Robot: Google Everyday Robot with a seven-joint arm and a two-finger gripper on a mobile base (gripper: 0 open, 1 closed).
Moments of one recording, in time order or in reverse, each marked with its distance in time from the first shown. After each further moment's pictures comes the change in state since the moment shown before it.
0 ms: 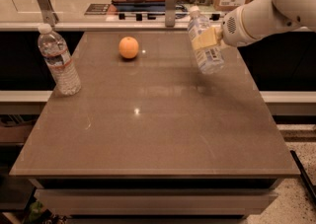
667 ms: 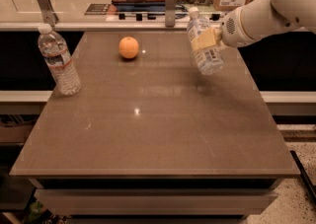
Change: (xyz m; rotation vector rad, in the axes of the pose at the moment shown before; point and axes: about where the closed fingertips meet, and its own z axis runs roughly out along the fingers) arm 0.001 0.003 0.004 -0.005 0.007 -0.002
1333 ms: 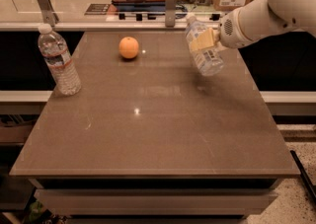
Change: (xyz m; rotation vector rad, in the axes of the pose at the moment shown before) arm 0.001 0.003 0.004 -0.005 0.005 -0.003
